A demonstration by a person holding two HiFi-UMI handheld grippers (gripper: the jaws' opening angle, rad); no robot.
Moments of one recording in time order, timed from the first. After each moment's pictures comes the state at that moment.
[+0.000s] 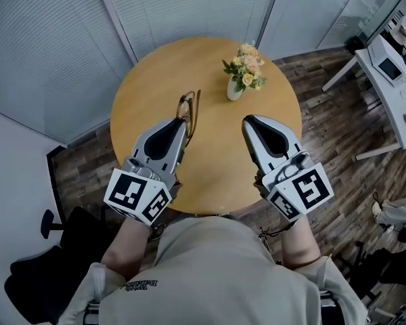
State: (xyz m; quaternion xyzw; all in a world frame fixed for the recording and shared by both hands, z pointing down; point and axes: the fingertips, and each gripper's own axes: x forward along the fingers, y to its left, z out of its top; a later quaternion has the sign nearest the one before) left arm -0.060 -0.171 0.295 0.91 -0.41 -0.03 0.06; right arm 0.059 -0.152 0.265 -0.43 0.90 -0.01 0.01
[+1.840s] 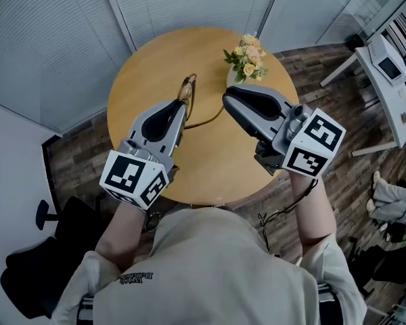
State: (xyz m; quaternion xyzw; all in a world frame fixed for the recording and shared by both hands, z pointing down) left arm -0.063 -0.179 0.291 0.91 -0.41 -0.02 0.04; right arm 0.014 -0.169 0.242 -0.25 0.96 -0.10 0.02
